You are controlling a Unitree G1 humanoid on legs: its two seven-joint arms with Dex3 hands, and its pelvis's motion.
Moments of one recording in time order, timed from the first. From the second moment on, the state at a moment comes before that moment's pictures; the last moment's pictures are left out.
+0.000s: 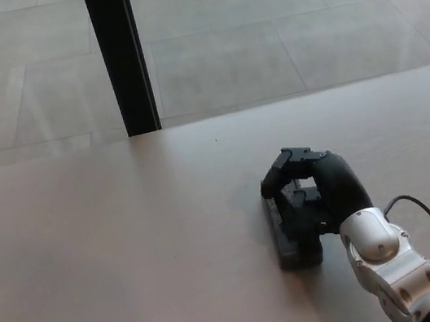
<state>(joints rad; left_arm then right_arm) -0.14 0.64 0.67 1.31 -0.29 -0.08 -0.04 -0.63 -0.05 0.16 0.77 -0.09 -0.07 -0.17</state>
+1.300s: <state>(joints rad) -0.15 0.64 0.63 1.31 -0.30 -0.08 -0.04 -0.61 -0.40 0.27 0.96 -0.29 -0.31 -0.20</state>
